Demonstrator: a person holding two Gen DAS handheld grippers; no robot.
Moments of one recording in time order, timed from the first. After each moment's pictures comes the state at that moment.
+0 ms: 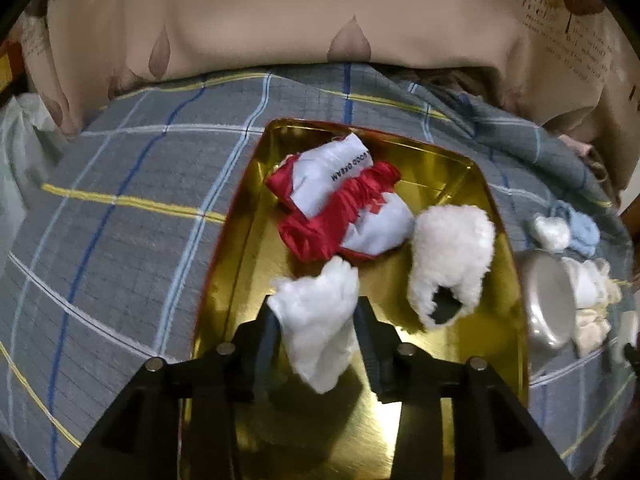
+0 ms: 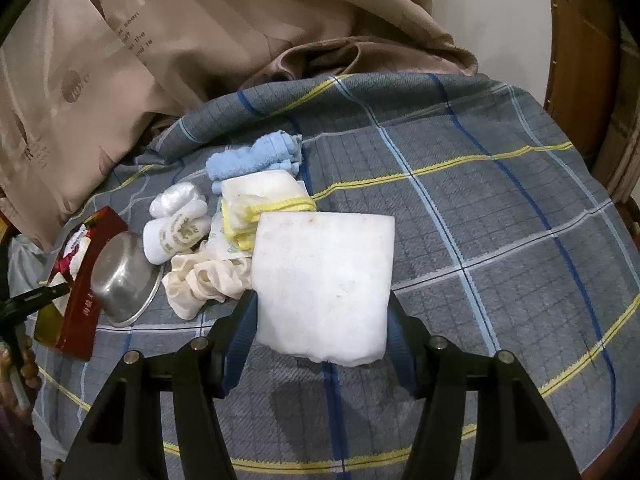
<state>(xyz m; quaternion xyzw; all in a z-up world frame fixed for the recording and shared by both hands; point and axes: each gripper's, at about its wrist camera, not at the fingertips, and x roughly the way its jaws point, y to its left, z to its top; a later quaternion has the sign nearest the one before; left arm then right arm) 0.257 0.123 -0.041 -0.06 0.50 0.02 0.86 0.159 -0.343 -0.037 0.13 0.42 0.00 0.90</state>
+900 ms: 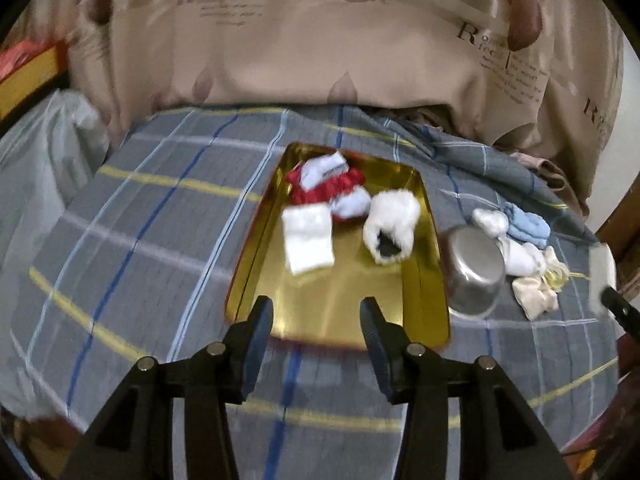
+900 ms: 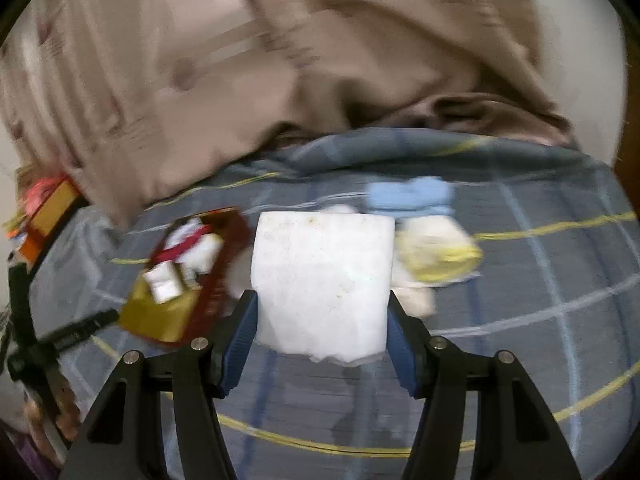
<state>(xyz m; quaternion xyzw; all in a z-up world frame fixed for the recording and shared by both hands) 0.126 0.109 0.029 -0.09 0.44 0.04 0.89 0.148 -0.230 0.040 0.11 0.37 0.14 0.91</state>
